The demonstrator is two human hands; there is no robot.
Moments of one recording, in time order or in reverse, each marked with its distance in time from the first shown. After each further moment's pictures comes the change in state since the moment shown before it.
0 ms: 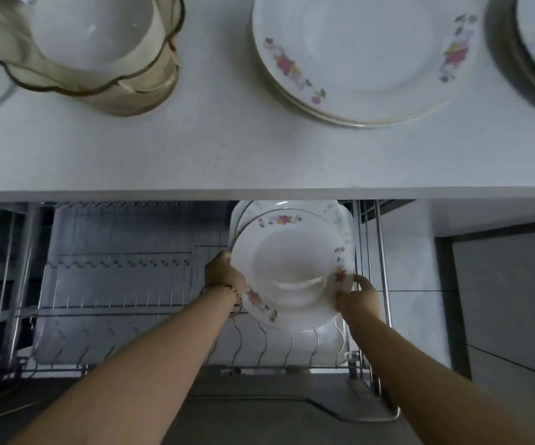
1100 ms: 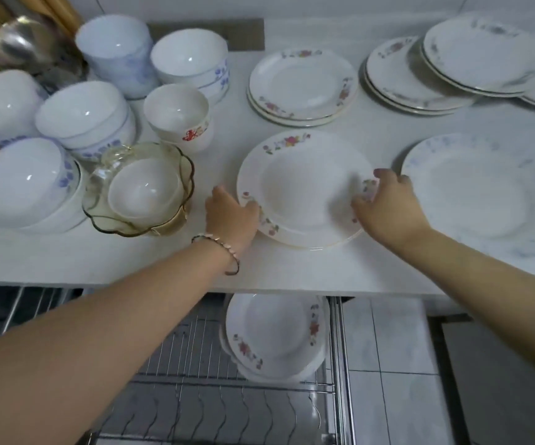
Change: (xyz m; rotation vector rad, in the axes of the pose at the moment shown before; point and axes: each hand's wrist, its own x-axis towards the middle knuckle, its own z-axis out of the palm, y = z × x) left_hand -0.102 0.239 -0.128 -0.308 0.258 0.300; right_hand -0.084 -0.259 -0.180 -0.355 0.130 -0.823
